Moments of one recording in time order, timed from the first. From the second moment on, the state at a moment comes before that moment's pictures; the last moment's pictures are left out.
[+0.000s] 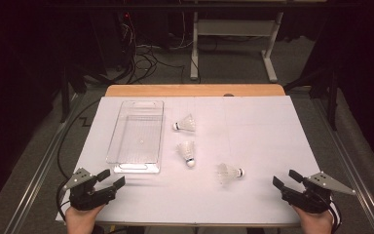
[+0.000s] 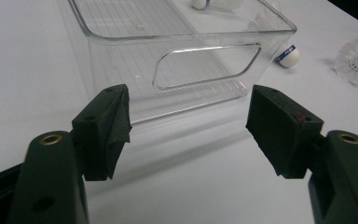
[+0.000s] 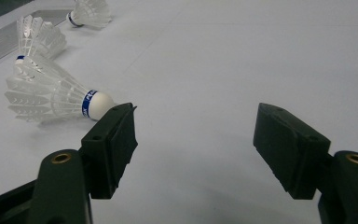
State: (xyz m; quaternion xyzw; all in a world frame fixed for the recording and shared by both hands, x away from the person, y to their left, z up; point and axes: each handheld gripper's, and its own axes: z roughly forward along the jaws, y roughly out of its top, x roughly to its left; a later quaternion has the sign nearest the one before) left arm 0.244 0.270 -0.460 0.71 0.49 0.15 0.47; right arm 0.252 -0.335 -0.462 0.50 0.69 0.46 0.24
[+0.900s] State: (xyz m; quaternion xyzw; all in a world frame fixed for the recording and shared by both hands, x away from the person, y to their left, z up) left arm 0.244 0.266 -0.458 0.72 0.49 0.15 0.48; right arm 0.252 -0.335 -0.462 0.50 0.69 0.46 0.24
